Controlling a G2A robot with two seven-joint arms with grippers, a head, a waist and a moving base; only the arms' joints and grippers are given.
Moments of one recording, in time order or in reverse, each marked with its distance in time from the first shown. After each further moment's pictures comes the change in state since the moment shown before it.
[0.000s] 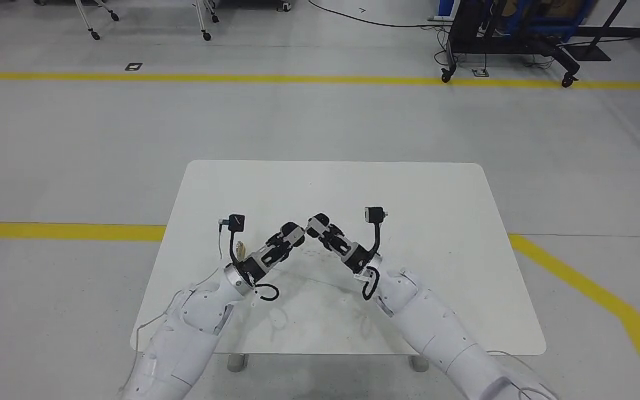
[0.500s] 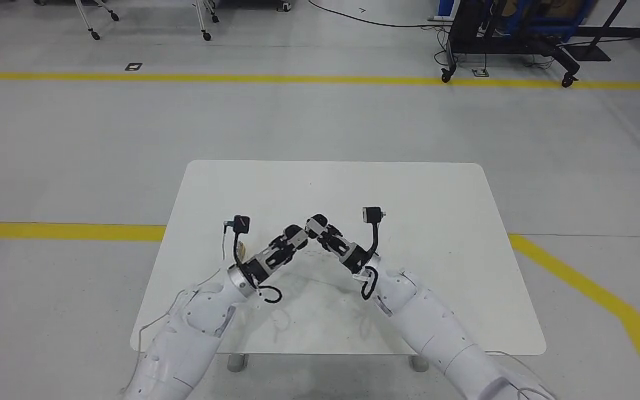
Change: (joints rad) left arm 0.003 -0.001 0.017 -0.012 0.058 0.030 0.013; right arm 0.000 -0.010 0.010 0.001 0.014 0.003 0.038
